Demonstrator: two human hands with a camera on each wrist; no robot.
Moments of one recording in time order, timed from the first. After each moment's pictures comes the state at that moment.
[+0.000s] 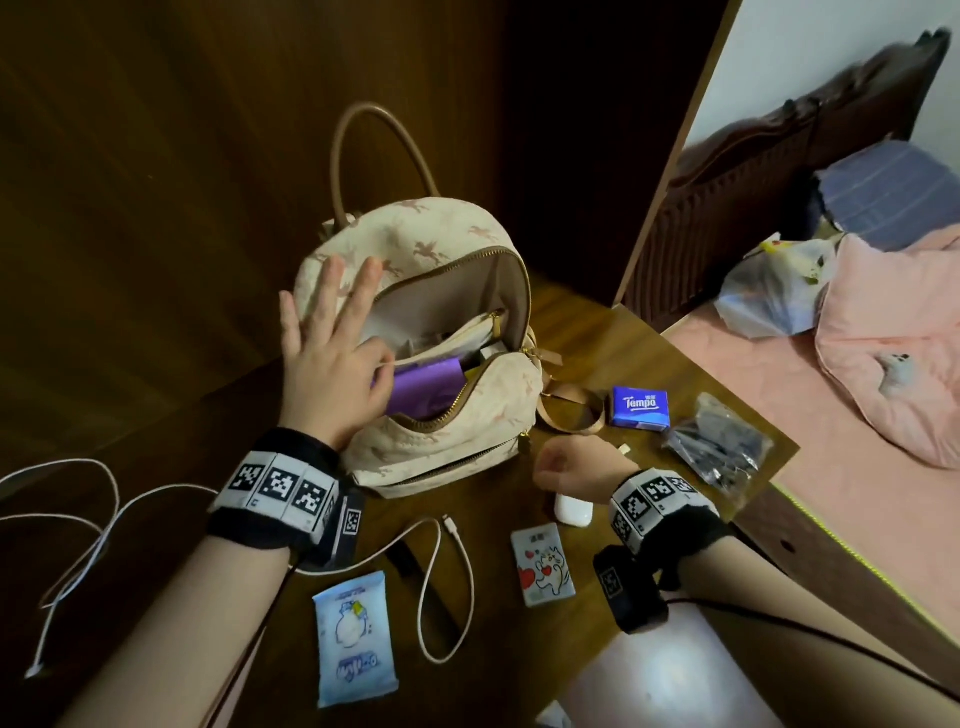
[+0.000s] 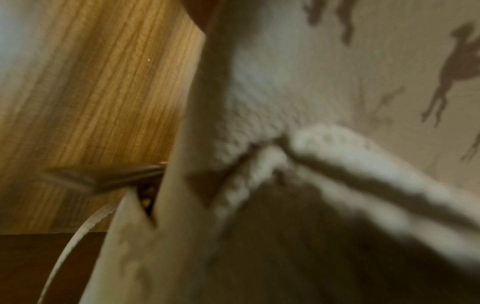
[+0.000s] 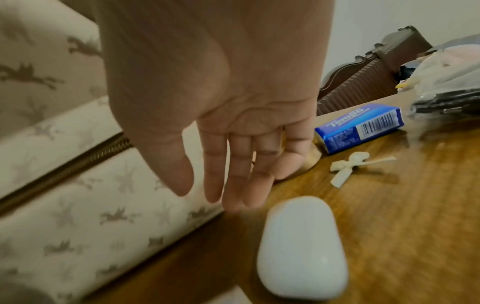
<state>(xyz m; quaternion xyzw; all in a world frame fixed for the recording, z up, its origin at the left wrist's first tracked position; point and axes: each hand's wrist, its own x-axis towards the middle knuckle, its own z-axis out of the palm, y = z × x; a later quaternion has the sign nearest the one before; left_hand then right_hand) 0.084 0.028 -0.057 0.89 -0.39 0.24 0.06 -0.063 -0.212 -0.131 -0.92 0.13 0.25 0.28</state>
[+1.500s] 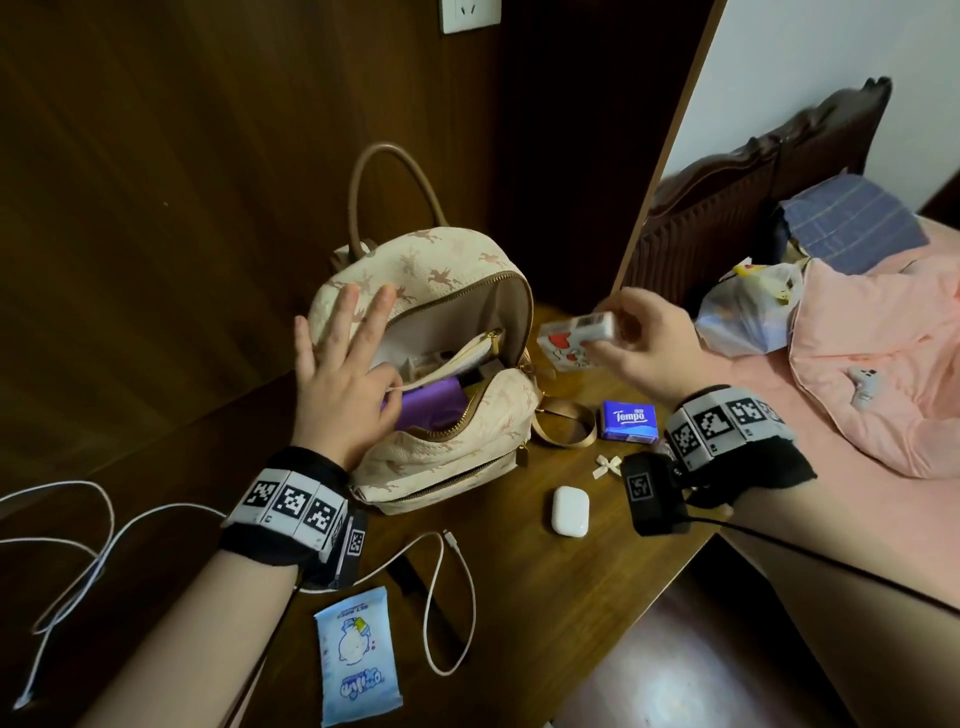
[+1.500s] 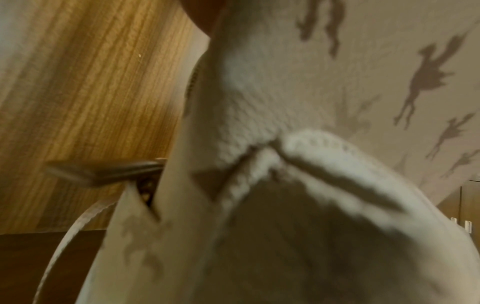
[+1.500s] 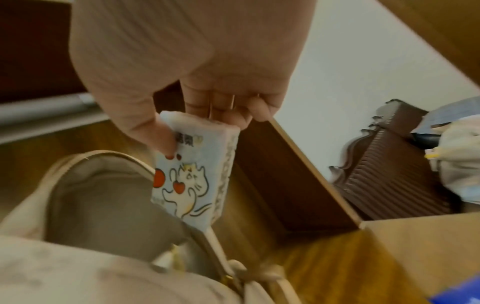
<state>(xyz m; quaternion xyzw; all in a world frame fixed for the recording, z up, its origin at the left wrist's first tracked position) 0.082 0.030 -0.064 0.87 -0.41 0.26 0.07 -0.051 -0.255 -0.011 -0.92 0.11 -0.21 0.30</state>
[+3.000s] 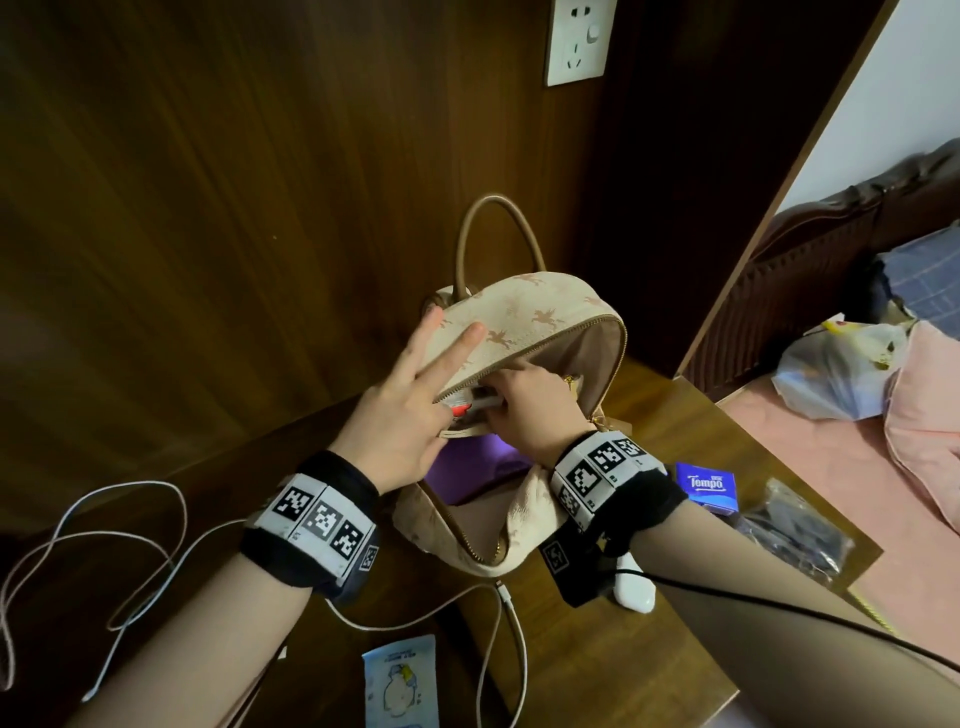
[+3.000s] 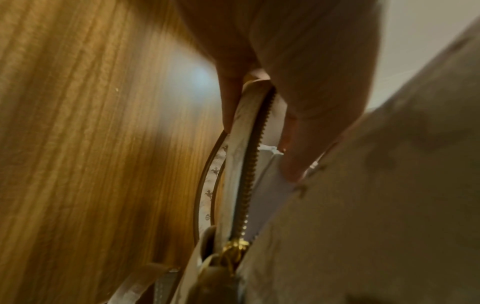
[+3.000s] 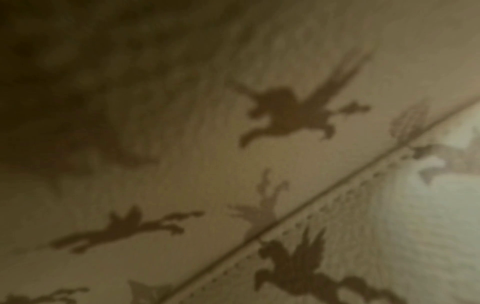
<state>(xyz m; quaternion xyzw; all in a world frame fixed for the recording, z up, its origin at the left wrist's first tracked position) 0.087 0.049 -0.011 0.87 -0.47 0.13 0.01 0.058 -0.122 -0.029 -0.98 0.01 -0.01 0.18</state>
